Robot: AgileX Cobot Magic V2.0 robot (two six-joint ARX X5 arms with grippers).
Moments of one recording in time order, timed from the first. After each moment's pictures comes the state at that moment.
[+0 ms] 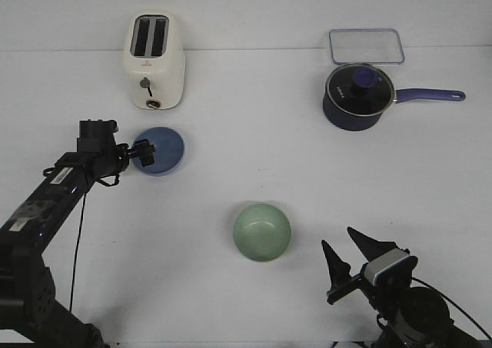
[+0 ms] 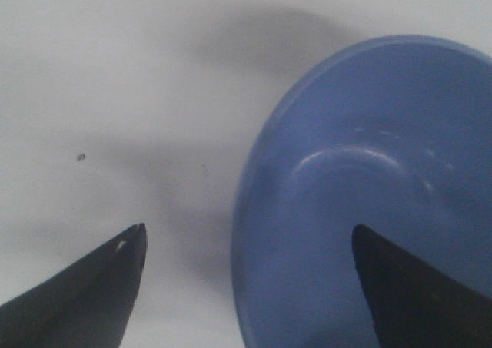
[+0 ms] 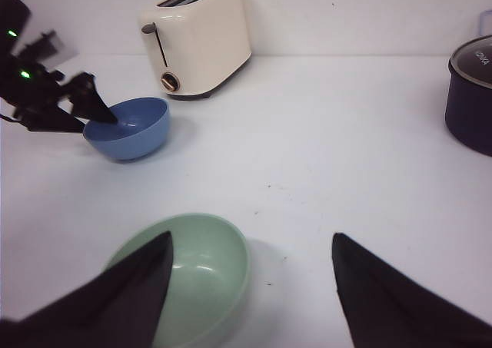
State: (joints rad) left arm -0.03 1.72 1.22 -0.29 0.12 -0.29; right arm 0.86 0.24 0.52 -0.49 0.32 0.30
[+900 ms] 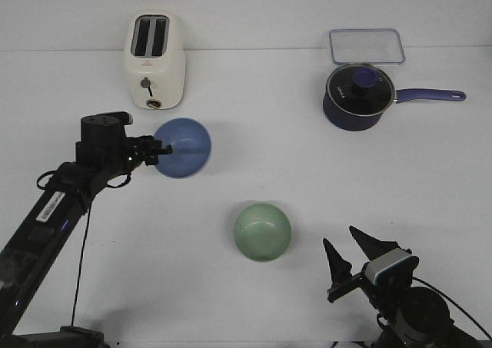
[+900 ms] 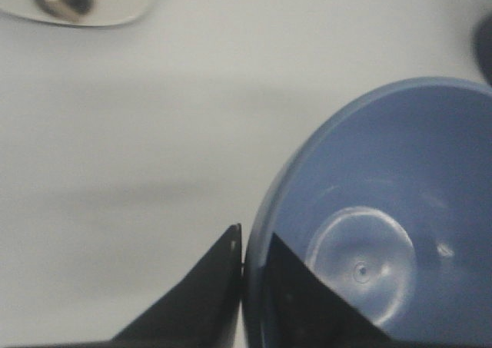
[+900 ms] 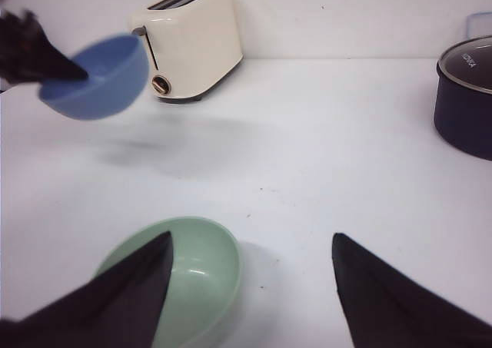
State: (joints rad) left arm -0.23 1.41 1.24 -0.36 0.21 -0.27; right arm 0.86 0.24 0.52 -0.49 0.34 0.29
